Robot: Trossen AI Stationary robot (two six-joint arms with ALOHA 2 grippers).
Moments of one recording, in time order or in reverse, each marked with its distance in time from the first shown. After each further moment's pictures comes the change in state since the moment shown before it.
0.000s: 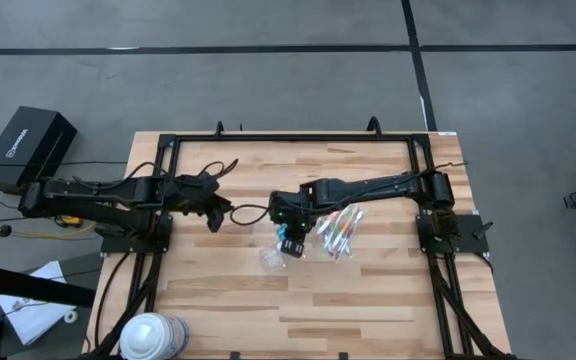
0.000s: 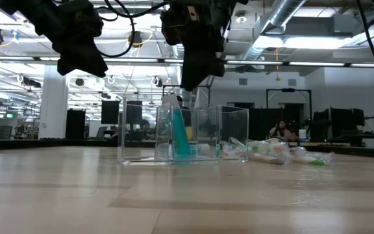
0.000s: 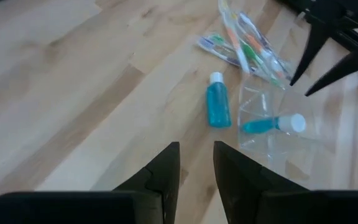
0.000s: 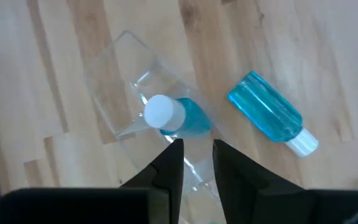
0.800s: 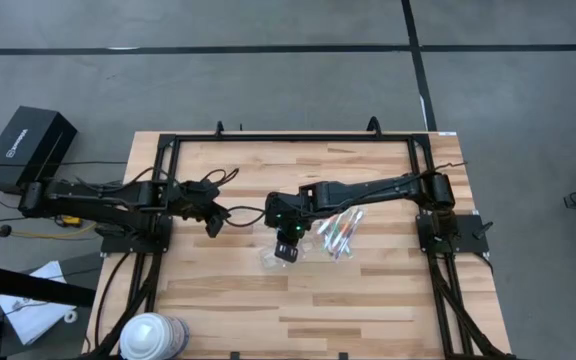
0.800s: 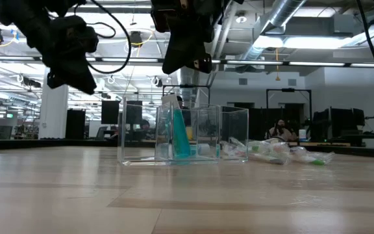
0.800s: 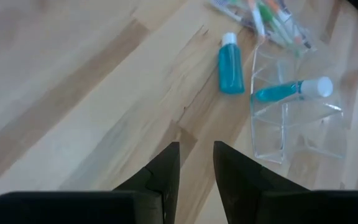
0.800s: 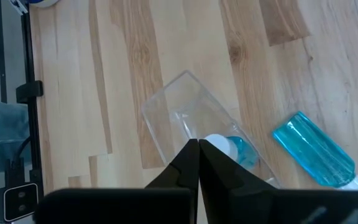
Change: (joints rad) left arm 0.000 0.000 -0.089 -0.003 0.046 -0.048; right arm 0.017 0.000 0.001 0.141 -0.077 0.010
